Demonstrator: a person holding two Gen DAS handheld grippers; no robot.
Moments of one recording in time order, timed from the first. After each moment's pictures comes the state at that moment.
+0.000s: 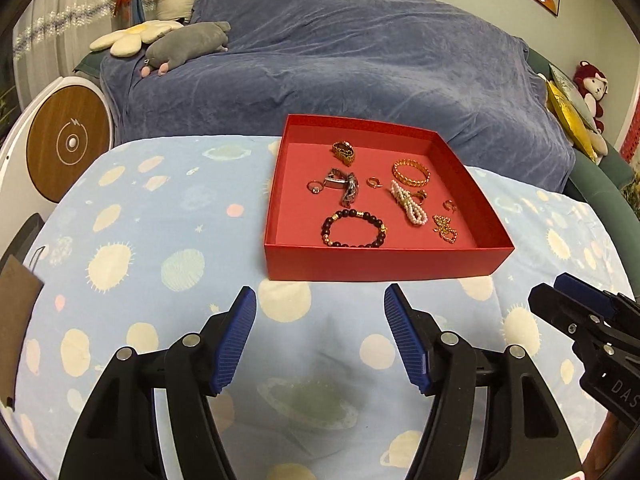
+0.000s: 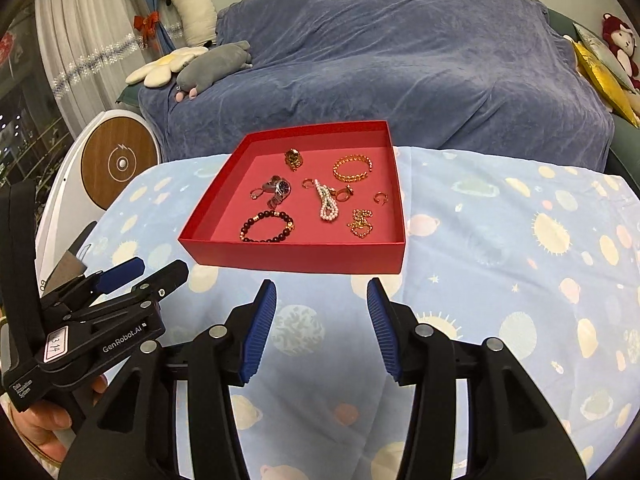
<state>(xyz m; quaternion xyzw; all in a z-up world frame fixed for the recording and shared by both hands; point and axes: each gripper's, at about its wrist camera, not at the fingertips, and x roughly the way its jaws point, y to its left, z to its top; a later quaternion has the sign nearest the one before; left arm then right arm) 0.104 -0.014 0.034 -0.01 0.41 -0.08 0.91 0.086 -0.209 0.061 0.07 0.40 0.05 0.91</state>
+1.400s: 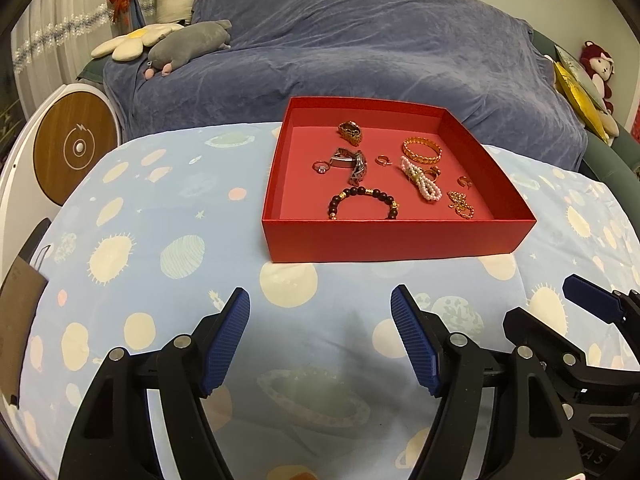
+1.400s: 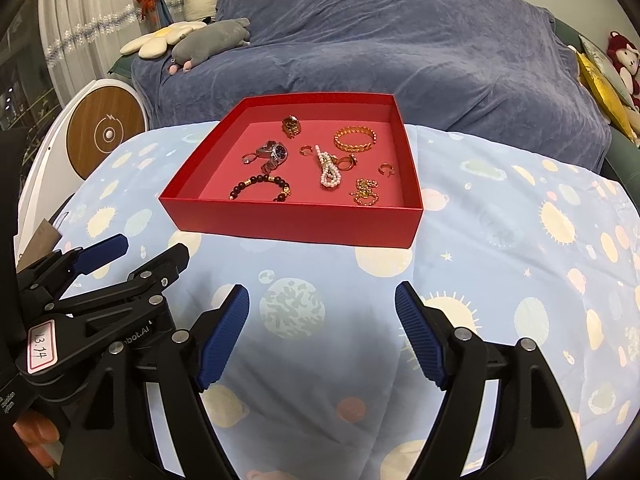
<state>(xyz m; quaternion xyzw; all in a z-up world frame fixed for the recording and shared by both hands) 0.100 -0.024 0.010 0.02 0.41 -0.06 0.91 0.084 -0.187 0.033 0.03 0.42 0.04 0.91</state>
